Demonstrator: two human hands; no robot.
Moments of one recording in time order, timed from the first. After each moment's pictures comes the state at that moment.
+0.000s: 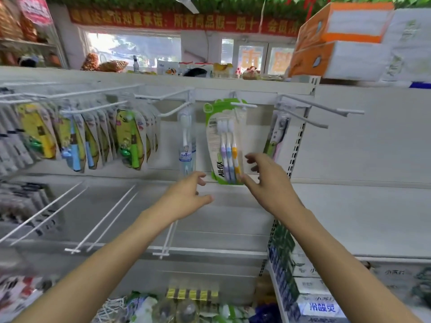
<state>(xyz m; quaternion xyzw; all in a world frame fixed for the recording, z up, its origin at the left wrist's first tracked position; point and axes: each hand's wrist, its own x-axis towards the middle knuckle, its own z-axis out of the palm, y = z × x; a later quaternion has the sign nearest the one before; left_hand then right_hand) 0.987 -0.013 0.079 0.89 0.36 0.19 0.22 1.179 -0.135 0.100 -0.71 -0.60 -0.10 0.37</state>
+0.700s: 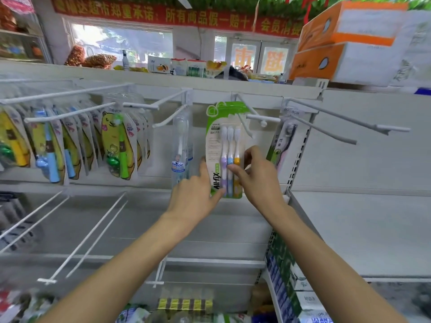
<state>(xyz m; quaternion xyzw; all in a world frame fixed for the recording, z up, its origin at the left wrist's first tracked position) 1.039 0.012 0.071 0.87 0.38 0.31 -0.01 1.175 -0.073 0.112 -0.72 -0.52 -0.09 0.46</state>
